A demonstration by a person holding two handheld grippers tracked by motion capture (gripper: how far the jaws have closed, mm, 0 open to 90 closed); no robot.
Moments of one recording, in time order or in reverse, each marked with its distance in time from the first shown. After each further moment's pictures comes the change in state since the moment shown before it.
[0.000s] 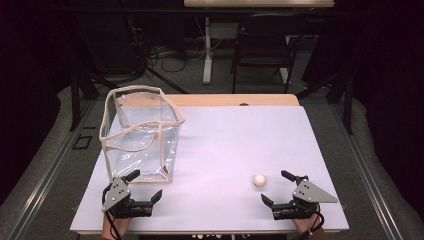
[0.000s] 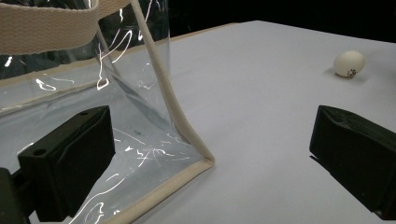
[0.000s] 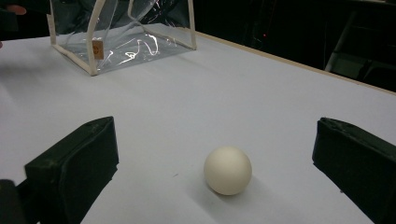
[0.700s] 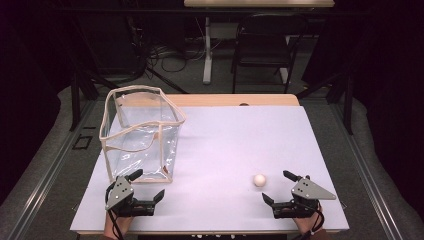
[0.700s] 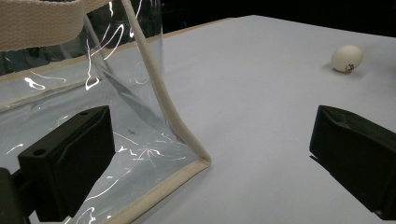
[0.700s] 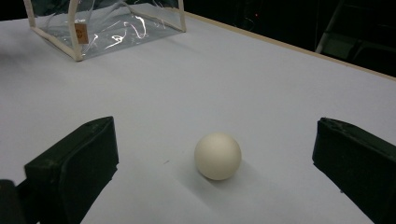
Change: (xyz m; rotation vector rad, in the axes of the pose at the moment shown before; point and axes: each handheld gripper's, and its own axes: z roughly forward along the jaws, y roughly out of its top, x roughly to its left) left arm -0.001 0.000 0.007 0.017 -0.020 0.010; right arm 0.000 0.006 -0.001 0.084 -0.044 0.006
